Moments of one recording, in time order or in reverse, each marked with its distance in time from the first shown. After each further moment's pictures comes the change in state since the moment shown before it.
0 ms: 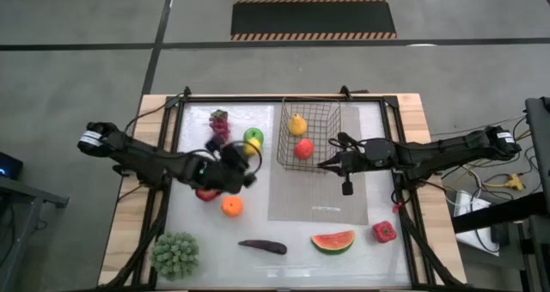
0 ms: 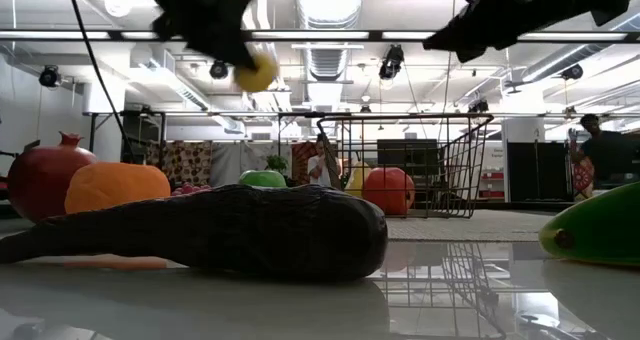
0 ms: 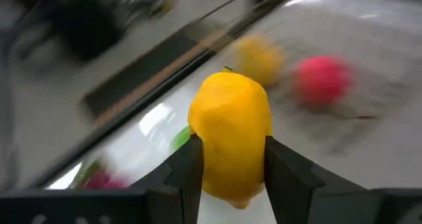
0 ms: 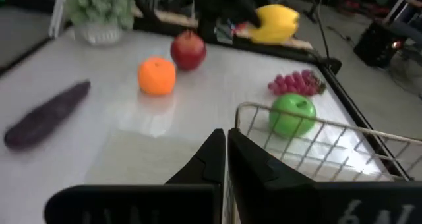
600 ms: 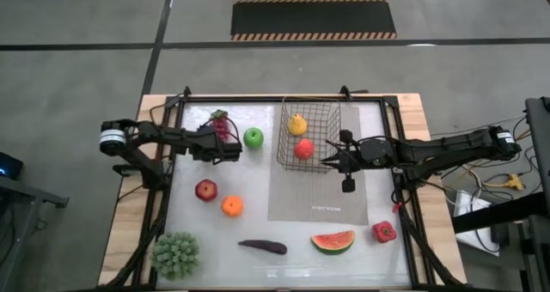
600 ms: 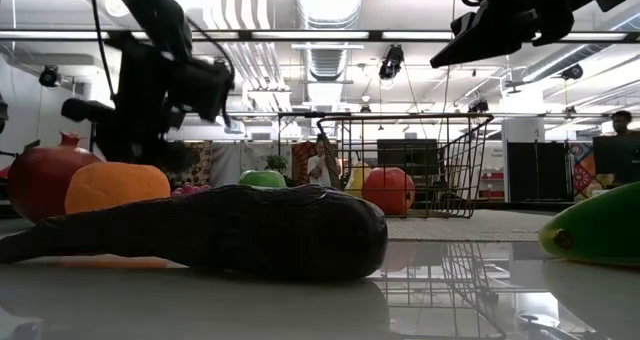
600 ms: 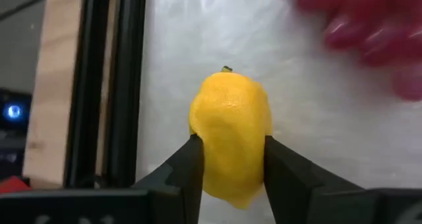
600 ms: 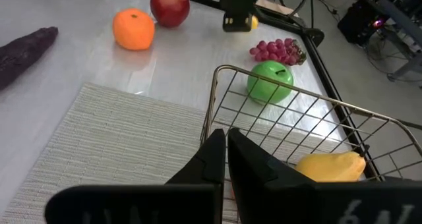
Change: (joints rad) left arm 0.473 0.191 -0.179 -0.563 0.367 -0.770; right arm 0.000 -0.002 0.082 -0.244 0.091 -0.082
